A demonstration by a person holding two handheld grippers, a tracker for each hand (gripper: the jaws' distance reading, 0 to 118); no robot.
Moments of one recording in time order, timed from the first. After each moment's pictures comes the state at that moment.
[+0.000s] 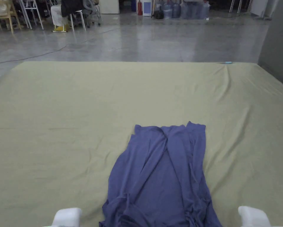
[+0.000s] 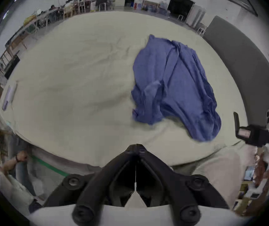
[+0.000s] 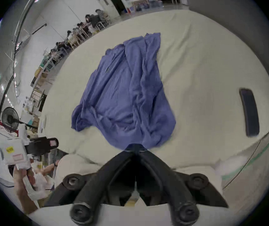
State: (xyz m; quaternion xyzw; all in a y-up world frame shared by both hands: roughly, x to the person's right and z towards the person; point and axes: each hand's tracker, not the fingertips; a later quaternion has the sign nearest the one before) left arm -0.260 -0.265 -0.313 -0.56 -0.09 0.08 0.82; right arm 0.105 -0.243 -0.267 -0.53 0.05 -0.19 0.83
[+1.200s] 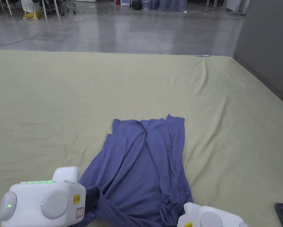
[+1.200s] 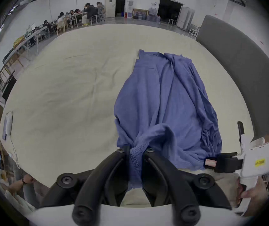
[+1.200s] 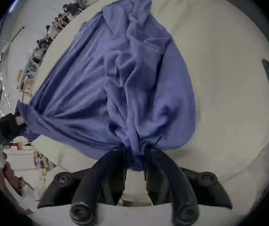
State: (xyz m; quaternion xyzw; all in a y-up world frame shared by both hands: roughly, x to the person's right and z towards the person) left arm -0.226 -0.251 -0.402 -0.51 -0.10 0.01 0.85; right arm 0.079 -0.332 -0.343 -0.60 0.00 -0.22 0.77
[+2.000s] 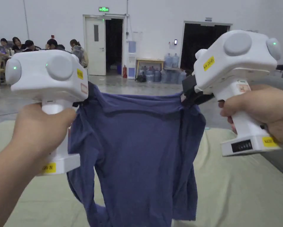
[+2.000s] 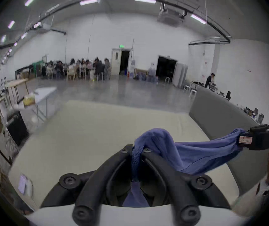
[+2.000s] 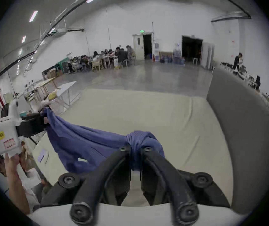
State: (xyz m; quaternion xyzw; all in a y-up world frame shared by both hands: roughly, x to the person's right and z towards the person) left arm -0.202 0.120 -0.564 -0.21 -0.07 0.04 0.98; right arm 0.103 0.159 -0.556 -0.31 0.07 -0.01 0.95
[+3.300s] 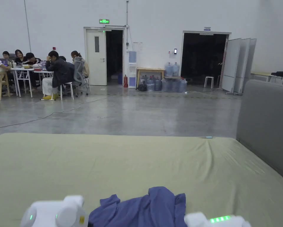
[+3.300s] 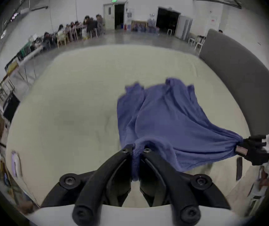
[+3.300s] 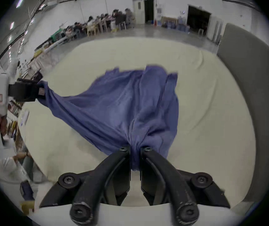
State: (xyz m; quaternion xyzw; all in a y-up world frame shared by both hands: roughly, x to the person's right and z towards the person) left arm -0.217 -0.185 -0.537 -0.47 -0.10 0.01 0.88; right arm 0.106 -0.202 -0.472 -0.50 0.09 0.00 0.86
